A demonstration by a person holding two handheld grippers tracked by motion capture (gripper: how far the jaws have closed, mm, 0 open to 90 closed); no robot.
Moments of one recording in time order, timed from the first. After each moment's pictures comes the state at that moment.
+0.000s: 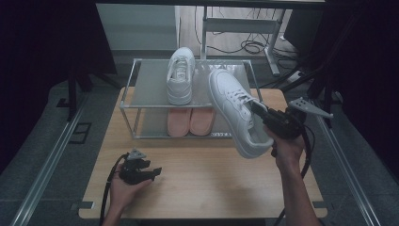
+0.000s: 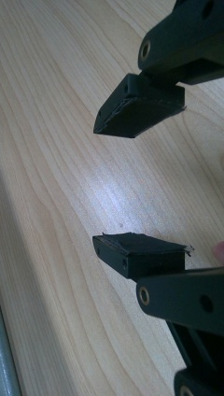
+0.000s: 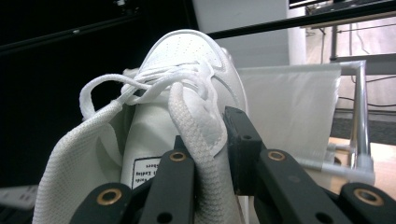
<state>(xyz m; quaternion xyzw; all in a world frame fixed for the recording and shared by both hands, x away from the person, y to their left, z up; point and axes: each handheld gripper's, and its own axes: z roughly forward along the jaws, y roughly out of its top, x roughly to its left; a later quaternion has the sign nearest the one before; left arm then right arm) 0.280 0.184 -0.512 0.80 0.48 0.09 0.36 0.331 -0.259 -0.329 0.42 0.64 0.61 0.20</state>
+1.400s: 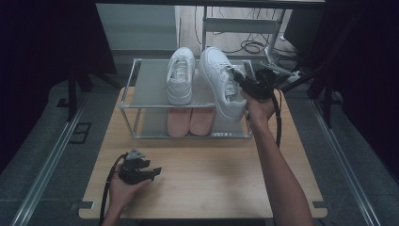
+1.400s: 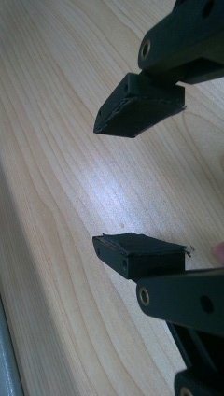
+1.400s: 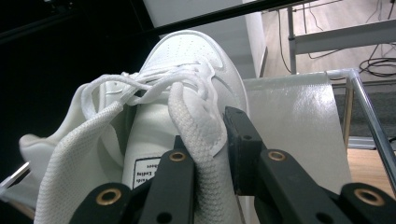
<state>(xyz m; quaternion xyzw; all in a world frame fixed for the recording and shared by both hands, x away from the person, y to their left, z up) 0.279 0.186 -0.512 0.79 0.48 0.09 0.37 0.439 -0.201 -0.313 0.52 0.62 0.56 0.22</state>
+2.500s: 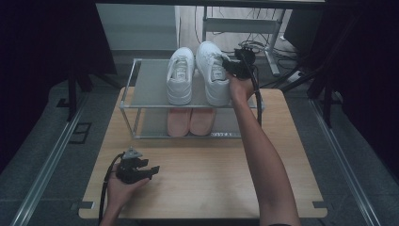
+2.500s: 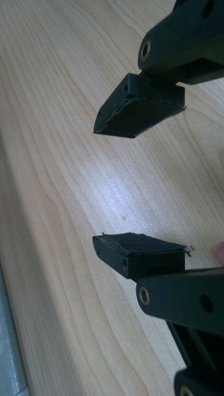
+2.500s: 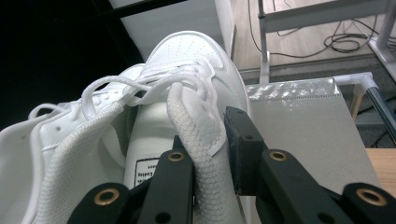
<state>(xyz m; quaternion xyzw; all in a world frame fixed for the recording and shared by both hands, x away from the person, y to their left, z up) 0.279 0.194 -0.509 0.78 0.48 0.09 0.38 0.510 -0.152 -0.301 0.58 0.61 0.48 0.23</state>
